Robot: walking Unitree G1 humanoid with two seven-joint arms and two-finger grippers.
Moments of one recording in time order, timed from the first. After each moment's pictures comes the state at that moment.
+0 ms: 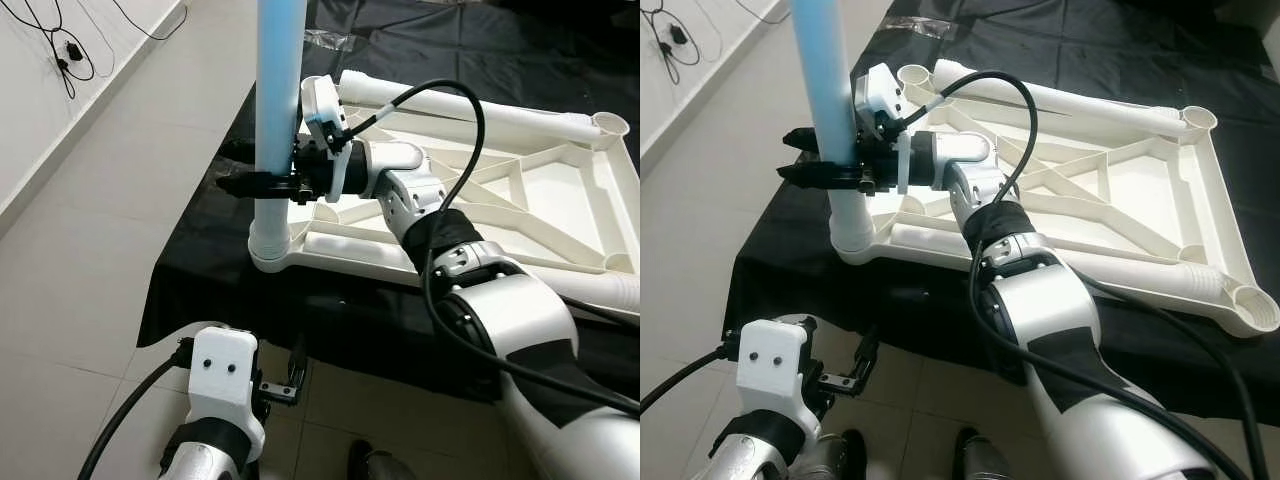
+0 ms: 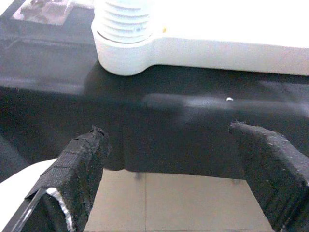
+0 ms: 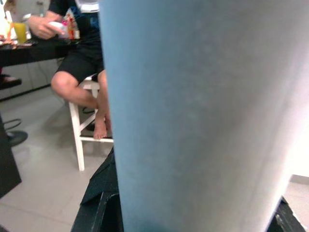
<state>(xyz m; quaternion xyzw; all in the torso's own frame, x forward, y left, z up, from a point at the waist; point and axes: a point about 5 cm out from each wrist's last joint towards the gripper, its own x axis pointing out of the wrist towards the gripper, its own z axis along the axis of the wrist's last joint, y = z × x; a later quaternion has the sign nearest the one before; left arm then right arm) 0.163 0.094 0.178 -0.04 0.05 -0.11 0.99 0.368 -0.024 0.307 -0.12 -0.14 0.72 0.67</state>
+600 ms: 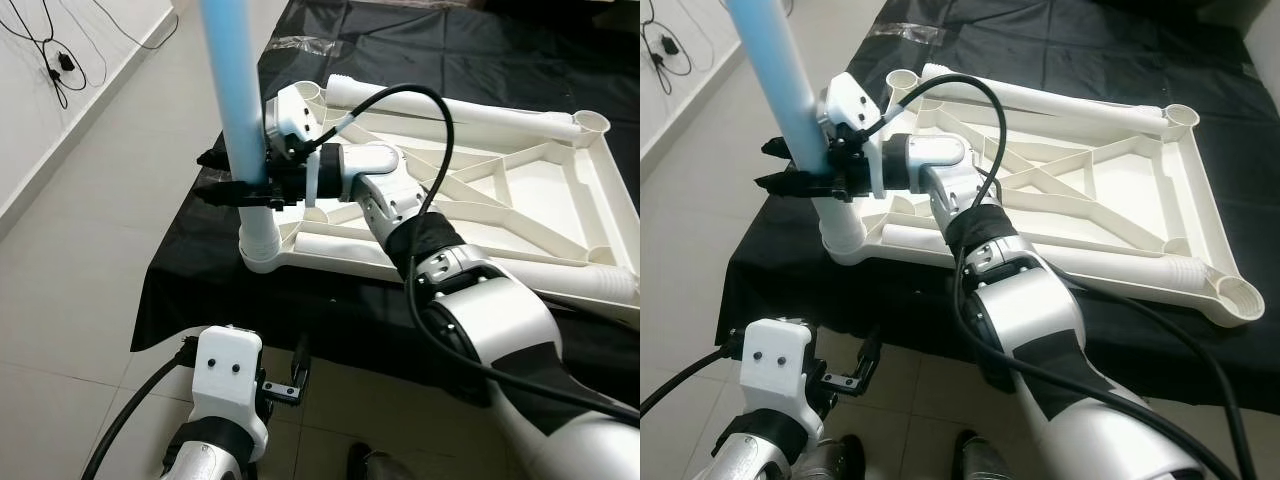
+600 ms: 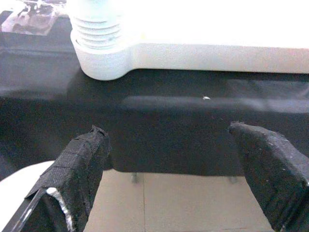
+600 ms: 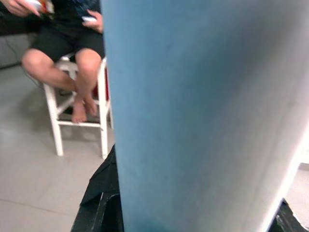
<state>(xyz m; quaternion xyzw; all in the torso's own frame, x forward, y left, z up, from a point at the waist) 0.163 0.091 0.179 -0.04 0.04 -0.12 0.99 0.368 0.006 0.297 -0.16 -0.11 0.68 0.71</state>
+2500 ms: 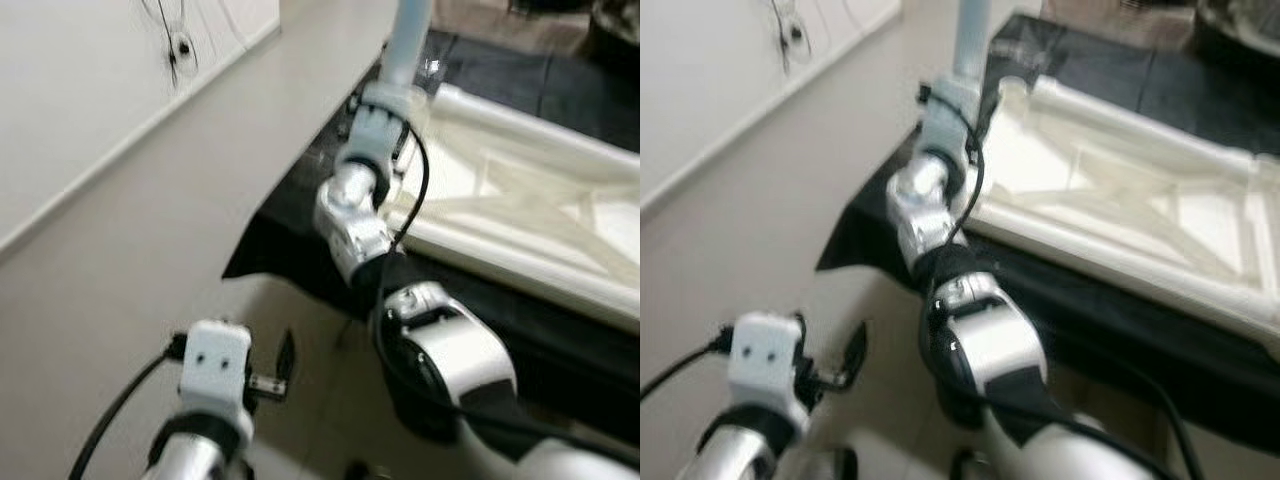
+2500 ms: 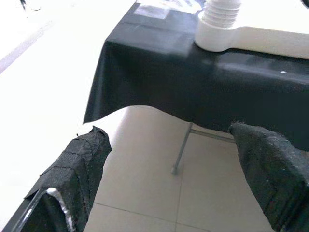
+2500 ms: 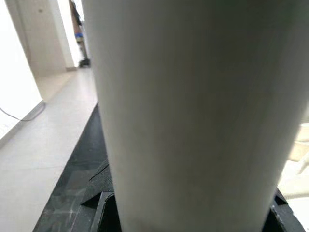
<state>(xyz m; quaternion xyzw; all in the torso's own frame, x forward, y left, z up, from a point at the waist) 0.169 0.098 0.181 -0.02 0.03 -0.11 0.99 0.394 -0.038 0.278 0.07 -0.10 -0.27 0.95</state>
